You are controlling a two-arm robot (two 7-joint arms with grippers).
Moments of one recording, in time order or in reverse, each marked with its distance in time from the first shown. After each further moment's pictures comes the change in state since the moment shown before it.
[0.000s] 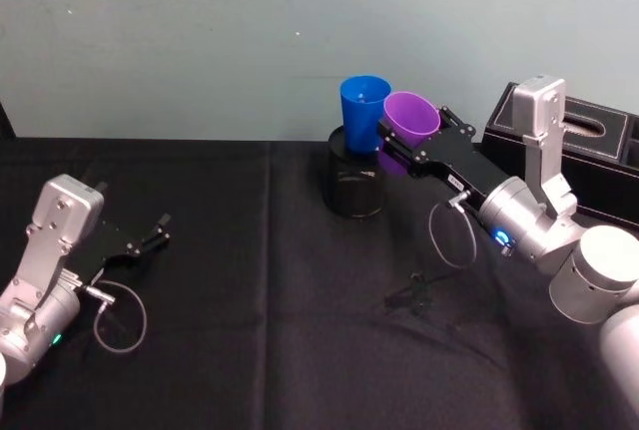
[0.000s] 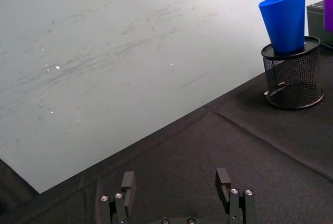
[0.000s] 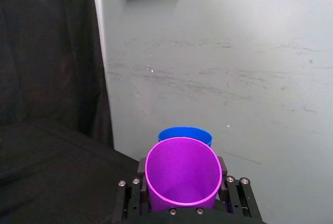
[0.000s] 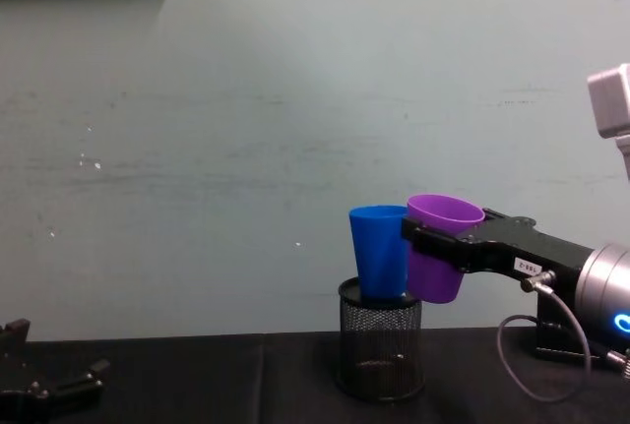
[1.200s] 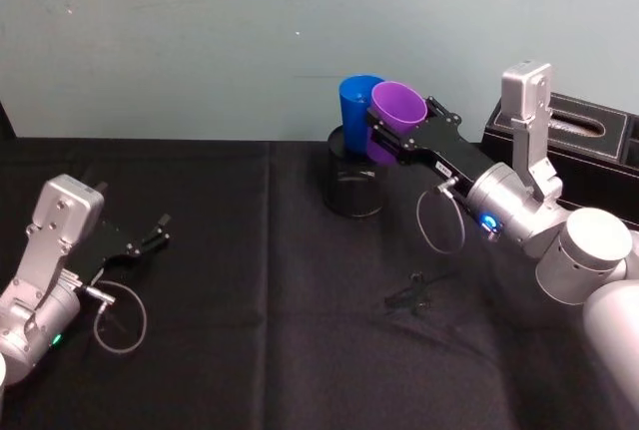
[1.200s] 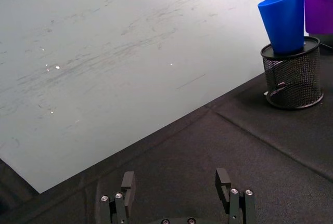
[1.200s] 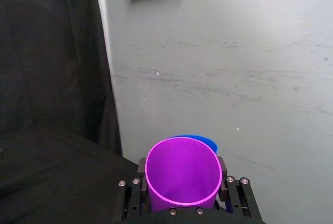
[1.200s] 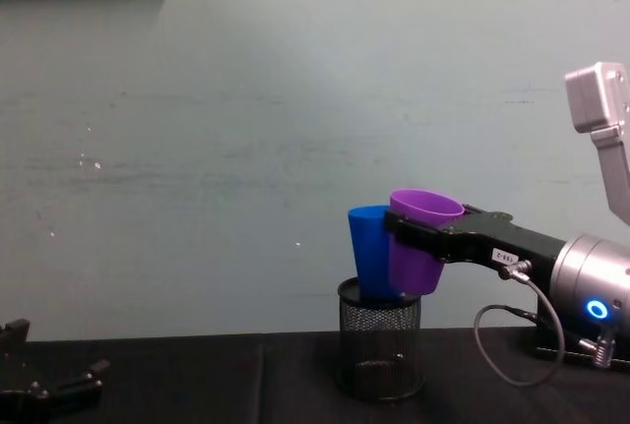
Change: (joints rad) left arm 0.000 0.000 0.000 0.000 0.000 0.000 0.000; right arm 0.098 -0.046 -0.002 0.154 0.025 -0.028 0.063
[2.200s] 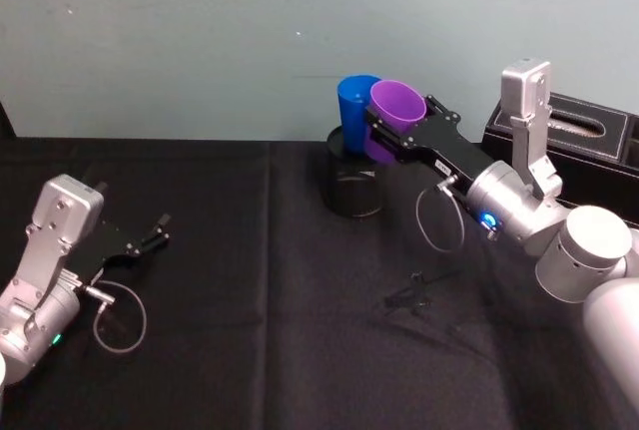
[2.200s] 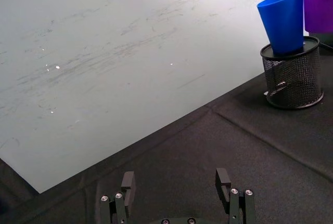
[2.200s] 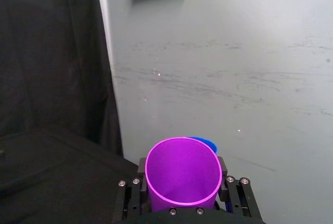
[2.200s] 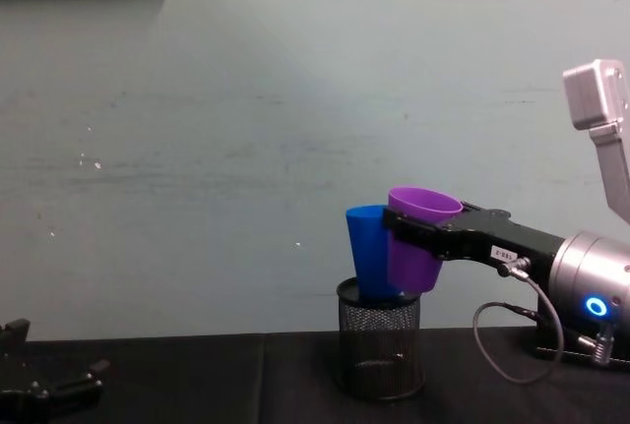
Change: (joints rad) left arm 0.000 0.000 0.000 0.000 0.000 0.000 0.000; right arm 0.003 -0.002 0.003 0.000 -0.001 0.002 0.007
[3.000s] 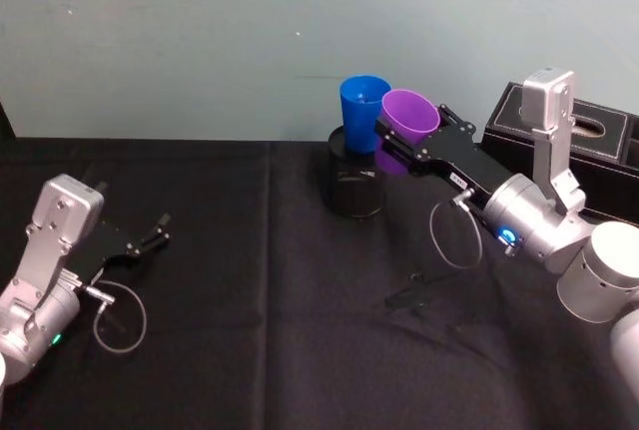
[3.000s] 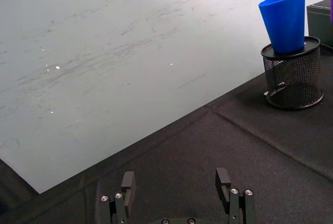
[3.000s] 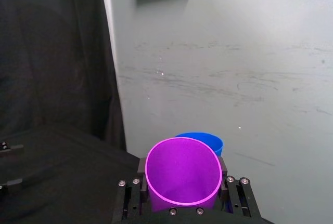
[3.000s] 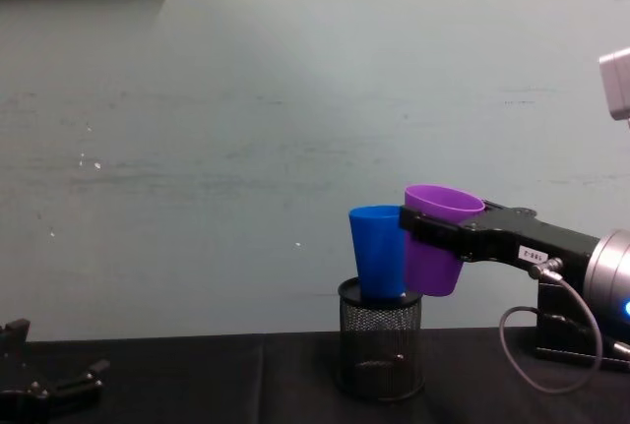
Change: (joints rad) left arm 0.000 0.000 0.000 0.000 0.000 0.000 0.000; right arm -0.129 0.074 -0.001 -0.237 0.023 0.092 -0.038
